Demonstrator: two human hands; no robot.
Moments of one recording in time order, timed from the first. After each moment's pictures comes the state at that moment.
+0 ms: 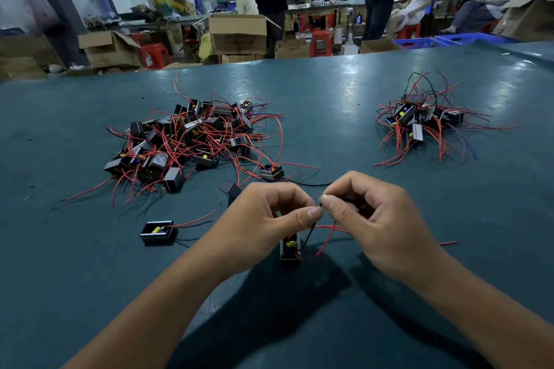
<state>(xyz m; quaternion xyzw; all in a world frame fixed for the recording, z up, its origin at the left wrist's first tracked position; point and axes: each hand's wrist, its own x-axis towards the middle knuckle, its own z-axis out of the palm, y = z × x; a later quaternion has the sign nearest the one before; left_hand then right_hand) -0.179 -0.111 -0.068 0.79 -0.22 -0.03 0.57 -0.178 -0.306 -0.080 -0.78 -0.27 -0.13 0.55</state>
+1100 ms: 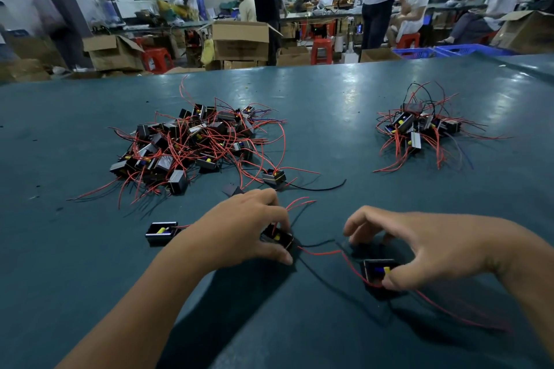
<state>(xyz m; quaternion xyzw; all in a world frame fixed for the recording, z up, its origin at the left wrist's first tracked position) -0.159 -0.072 -0.073 0.95 -0.30 -0.02 0.08 -0.165 -0.370 -0.046 -0.88 -0.30 0.27 0.24</state>
